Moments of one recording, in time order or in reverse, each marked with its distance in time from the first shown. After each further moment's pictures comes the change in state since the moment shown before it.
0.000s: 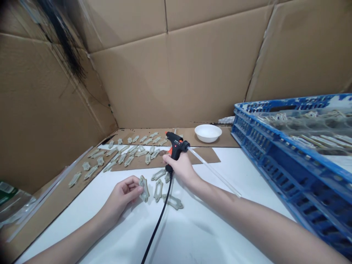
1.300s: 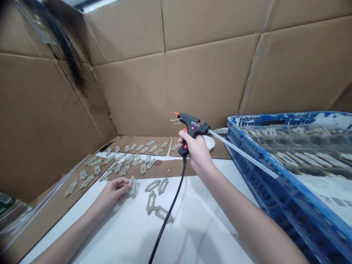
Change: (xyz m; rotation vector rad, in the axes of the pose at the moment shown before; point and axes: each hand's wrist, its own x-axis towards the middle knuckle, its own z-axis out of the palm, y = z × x) left_hand 0.028 0.007 -0.033 0.297 0.152 -0.023; right_hand 0.035 -0.075 -0.054 0.410 0.202 -0.025
